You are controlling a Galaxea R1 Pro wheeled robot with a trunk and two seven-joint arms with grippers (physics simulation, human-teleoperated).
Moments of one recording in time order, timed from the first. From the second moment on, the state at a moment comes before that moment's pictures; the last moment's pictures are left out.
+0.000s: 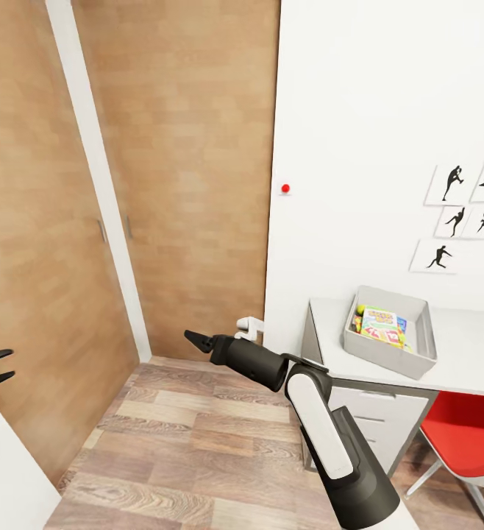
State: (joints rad) left arm -0.96 0.86 0.26 -0.08 0.09 0.71 -1.57; right arm -0.49 0.17 0.37 -1.58 -0.83 0.74 0.06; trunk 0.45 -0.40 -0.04
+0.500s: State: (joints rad) left arm -0.96 0.85 0.26 -0.08 0.09 0.67 -1.57; right arm -0.49 0.17 0.37 -1.58 -0.83 0.74 0.06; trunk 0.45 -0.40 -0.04
